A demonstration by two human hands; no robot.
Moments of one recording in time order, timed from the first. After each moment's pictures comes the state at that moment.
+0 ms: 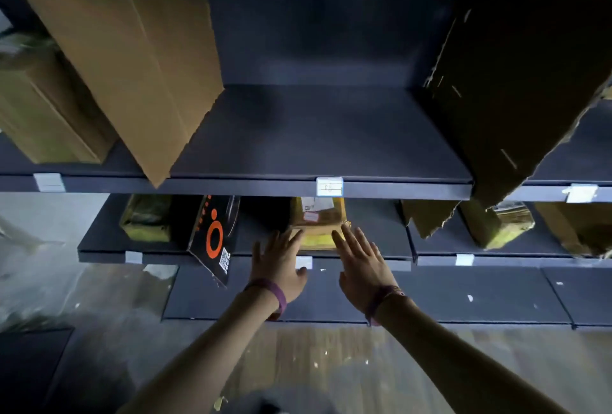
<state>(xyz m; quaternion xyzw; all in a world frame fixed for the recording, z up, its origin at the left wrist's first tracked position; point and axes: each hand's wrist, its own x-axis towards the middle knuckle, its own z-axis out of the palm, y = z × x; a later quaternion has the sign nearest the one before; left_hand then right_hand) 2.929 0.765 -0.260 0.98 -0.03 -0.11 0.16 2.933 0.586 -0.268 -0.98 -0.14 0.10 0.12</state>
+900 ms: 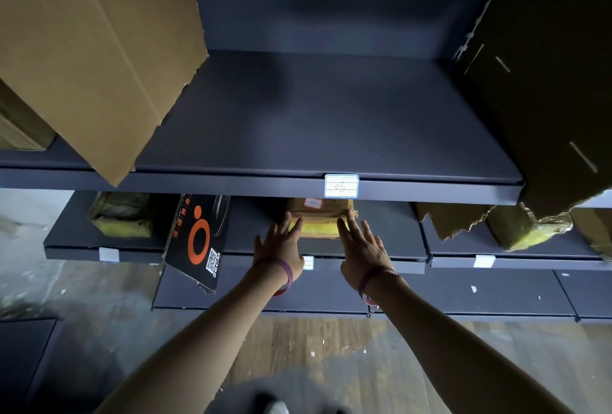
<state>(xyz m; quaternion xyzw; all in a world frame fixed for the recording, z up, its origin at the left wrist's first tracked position) 3.005 0.769 -0.336 0.96 0.00 -0.22 0.15 3.006 0.594 -0.344 -0.98 -0.09 0.16 0.11</state>
